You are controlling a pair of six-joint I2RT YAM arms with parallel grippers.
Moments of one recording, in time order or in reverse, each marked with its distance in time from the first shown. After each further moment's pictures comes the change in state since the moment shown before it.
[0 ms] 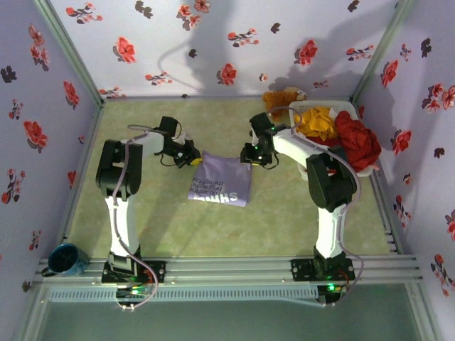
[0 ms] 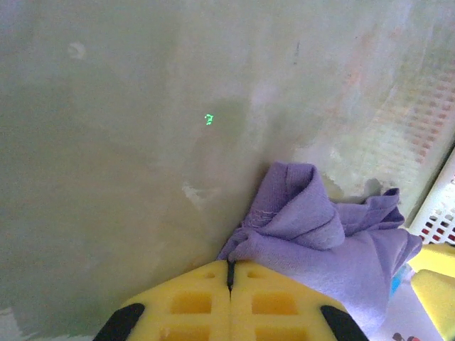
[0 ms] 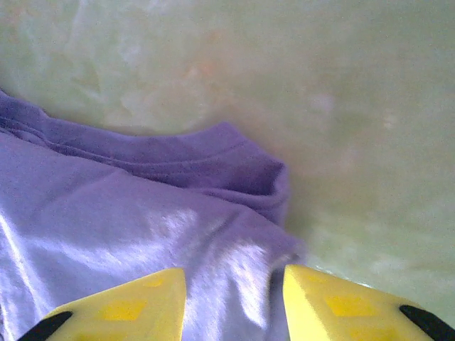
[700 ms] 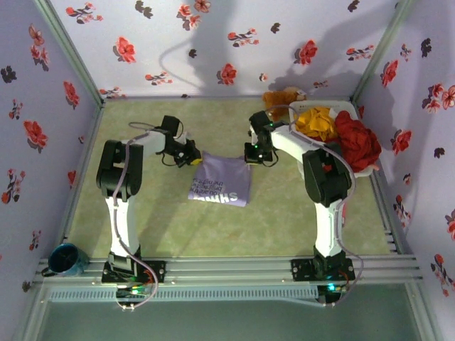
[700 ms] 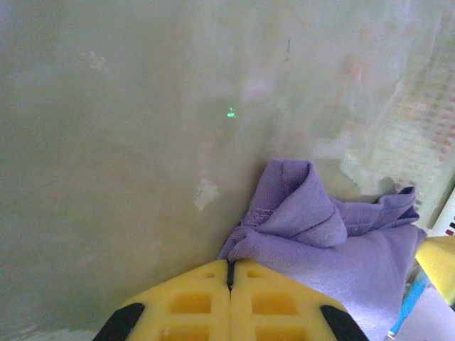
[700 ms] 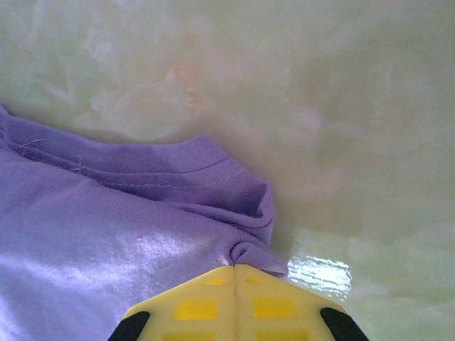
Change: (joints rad) left arm -0.017 -0.010 0.011 -0.027 -0.053 0.044; right arm -0.008 0.066 0.079 -0.063 -0.012 -0.079
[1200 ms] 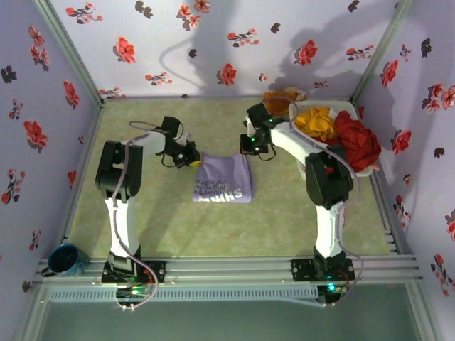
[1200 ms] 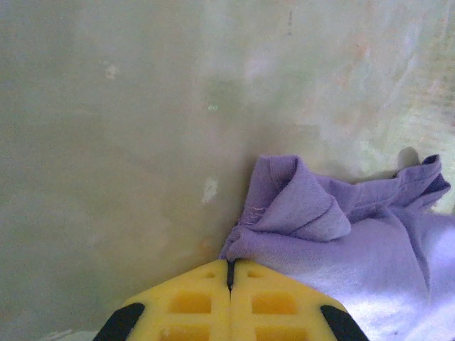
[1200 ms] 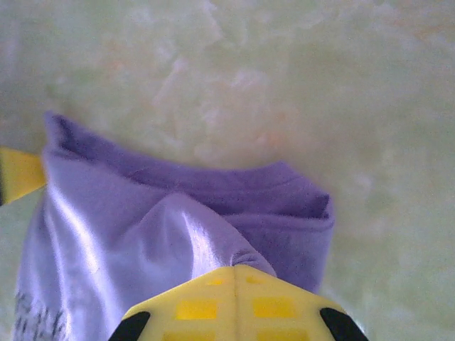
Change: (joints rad) left arm -0.005 -0.015 -0.015 -0.022 -0.022 0.061; right arm 0.009 0.022 0.085 0.051 -0.025 -0.015
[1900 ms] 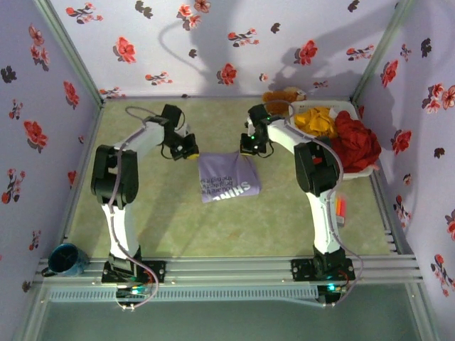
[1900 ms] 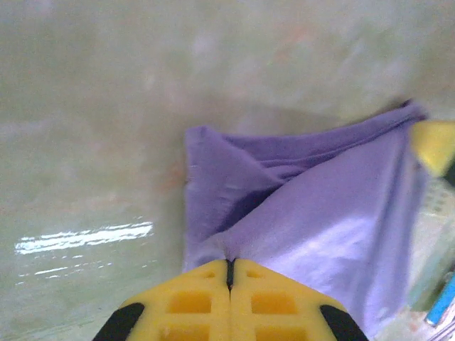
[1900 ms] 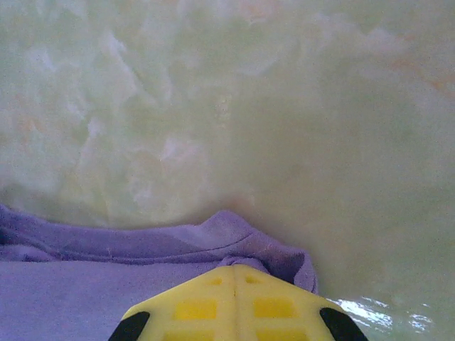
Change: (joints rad) left arm -0.032 -0.101 0.158 -0.249 -0.130 0.026; right arm -0.052 0.190 0.124 0.000 -0.077 0.029
